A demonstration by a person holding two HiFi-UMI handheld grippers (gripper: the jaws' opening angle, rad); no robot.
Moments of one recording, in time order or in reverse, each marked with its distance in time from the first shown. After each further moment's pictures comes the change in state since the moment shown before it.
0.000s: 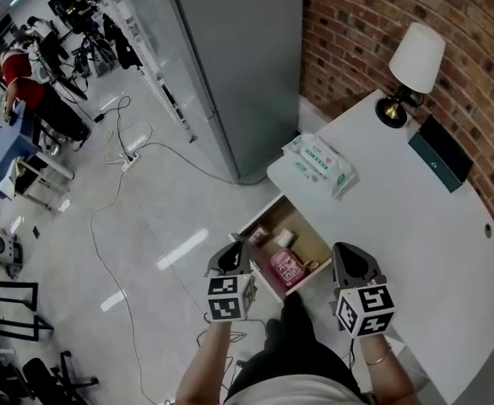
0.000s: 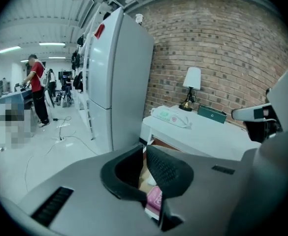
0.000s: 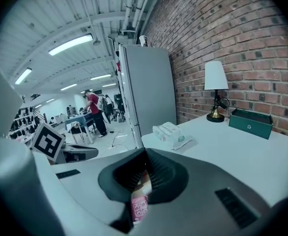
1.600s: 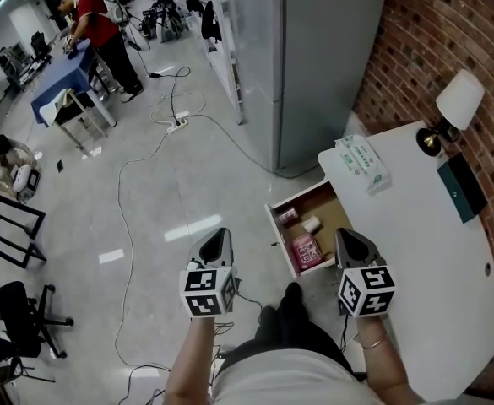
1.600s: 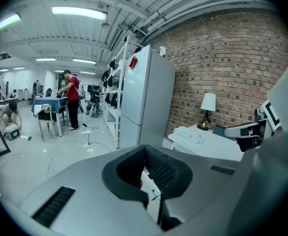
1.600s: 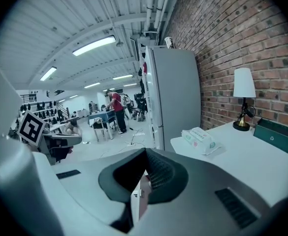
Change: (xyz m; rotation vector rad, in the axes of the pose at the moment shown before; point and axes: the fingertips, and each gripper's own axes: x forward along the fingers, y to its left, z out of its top) left arm -0.206 0.074 -0.019 -0.138 -0.205 0.249; right arm -0.040 0.114 -0.002 -0.134 -0.006 0.219
